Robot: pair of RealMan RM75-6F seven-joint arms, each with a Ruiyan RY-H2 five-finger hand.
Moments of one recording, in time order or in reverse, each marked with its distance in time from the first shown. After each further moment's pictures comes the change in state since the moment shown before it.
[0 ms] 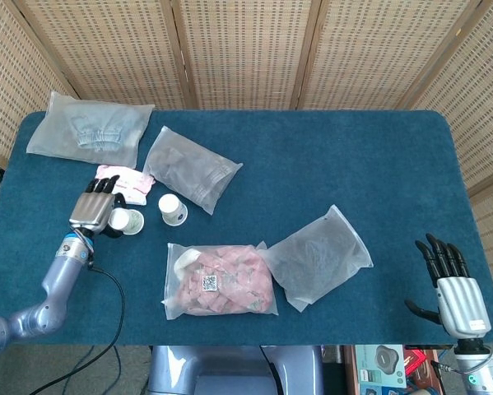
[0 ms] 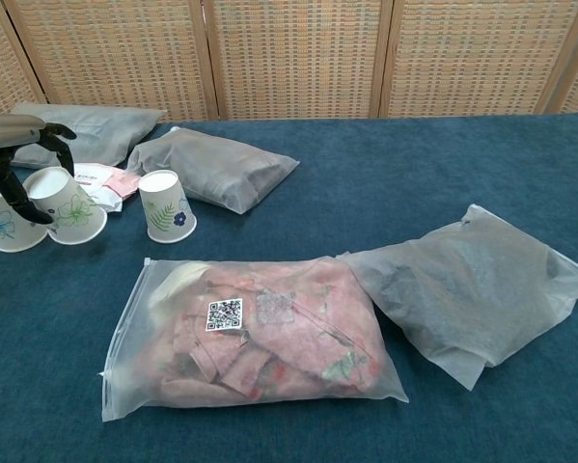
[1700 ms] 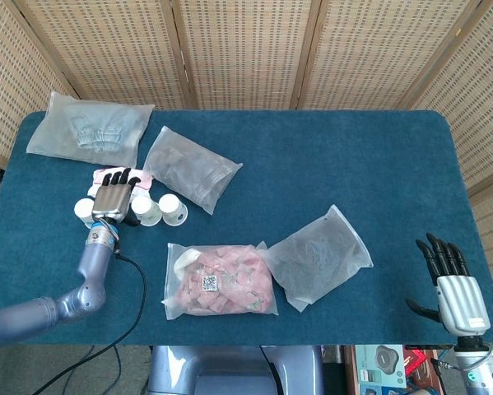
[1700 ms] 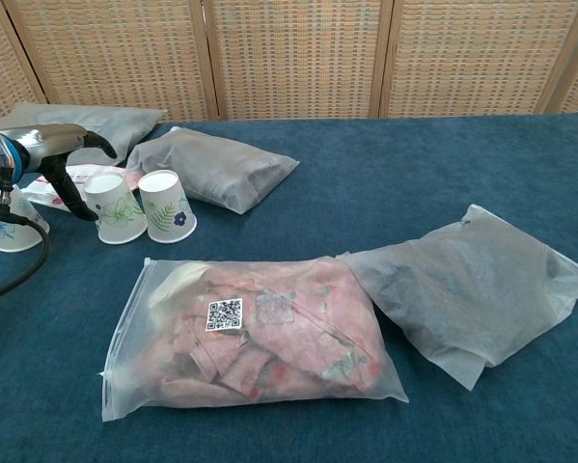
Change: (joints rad) left arm -0.125 -0.210 -0.018 0.221 -0.187 0.045 0.038; right arm 0.009 -0.006 0.003 0.013 0.021 -0.022 -0.001
